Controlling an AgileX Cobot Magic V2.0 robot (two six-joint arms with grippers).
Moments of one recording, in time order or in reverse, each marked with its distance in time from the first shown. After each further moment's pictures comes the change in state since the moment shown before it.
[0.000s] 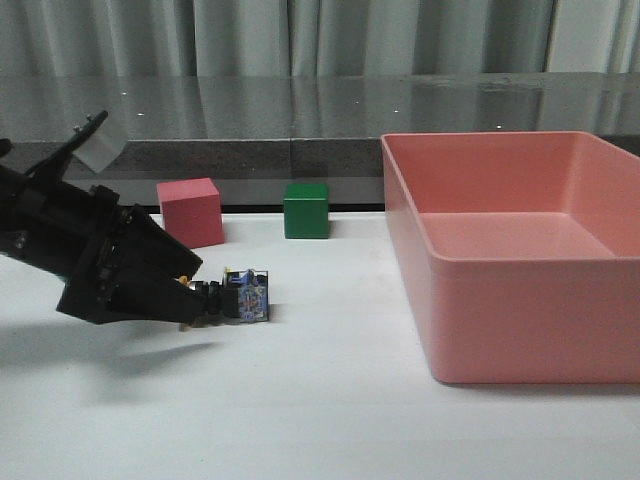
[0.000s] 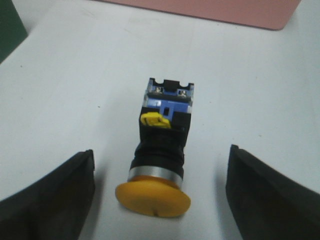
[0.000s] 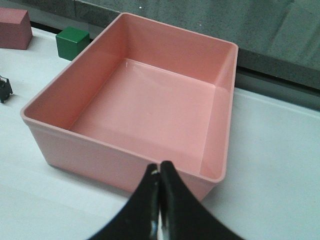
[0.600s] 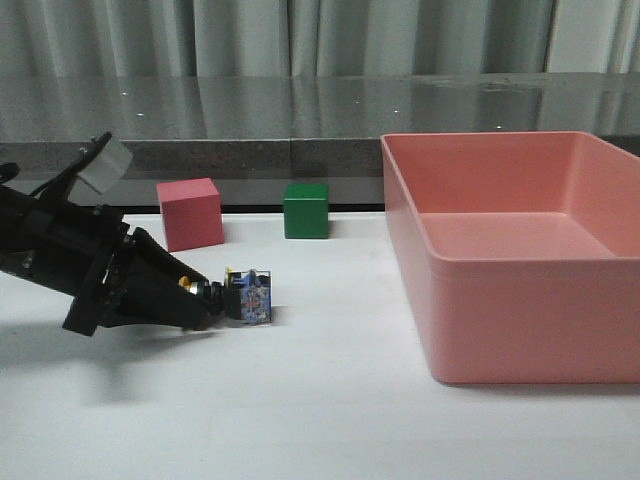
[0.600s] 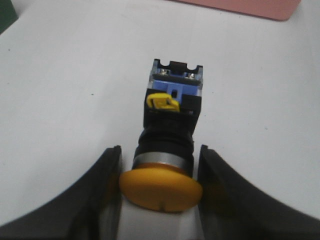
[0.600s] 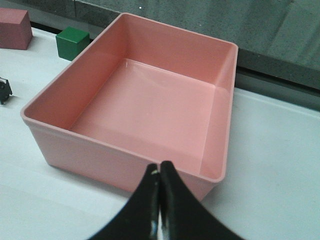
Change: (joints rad) left arm 0.000 0.046 -0.002 -0.036 0.028 0.040; right arm 0.000 0.000 0.000 0.000 0.000 0.000
